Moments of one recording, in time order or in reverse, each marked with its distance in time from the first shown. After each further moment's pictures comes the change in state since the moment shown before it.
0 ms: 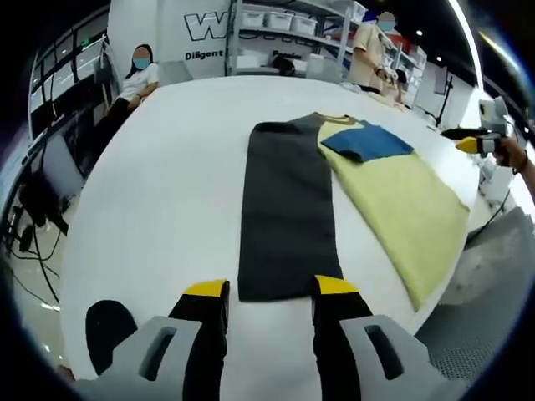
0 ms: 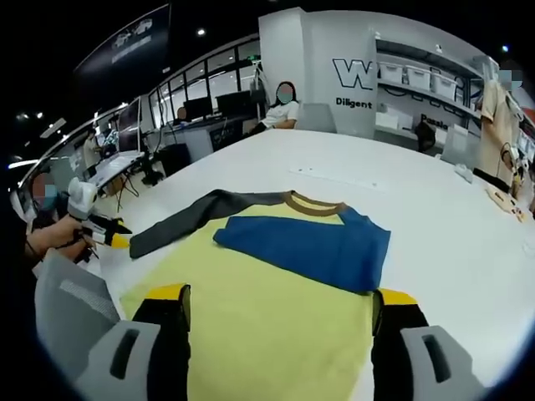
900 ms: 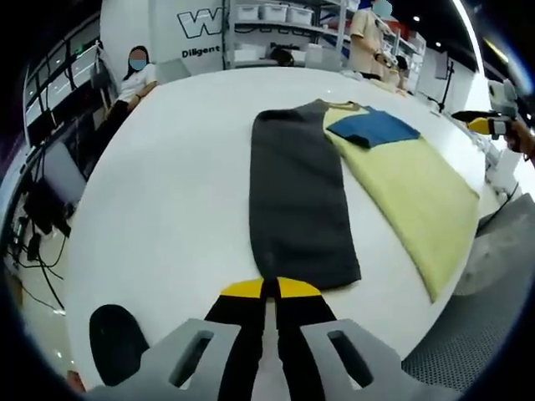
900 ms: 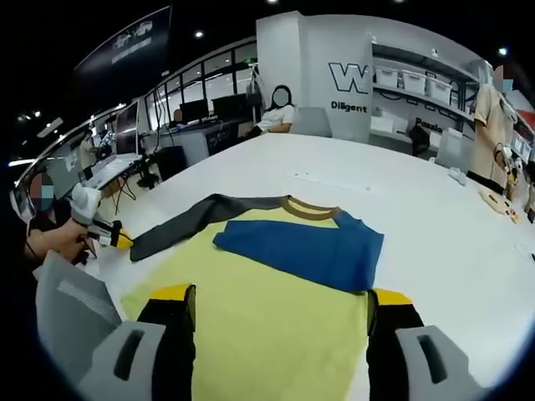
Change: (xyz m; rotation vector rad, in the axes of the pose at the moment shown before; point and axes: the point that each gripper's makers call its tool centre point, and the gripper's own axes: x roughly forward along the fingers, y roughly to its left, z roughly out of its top) left arm 0.006 0.010 -0.003 0.041 0.039 0.027; right arm -0.010 0.002 0.003 0.000 -0.013 -0.025
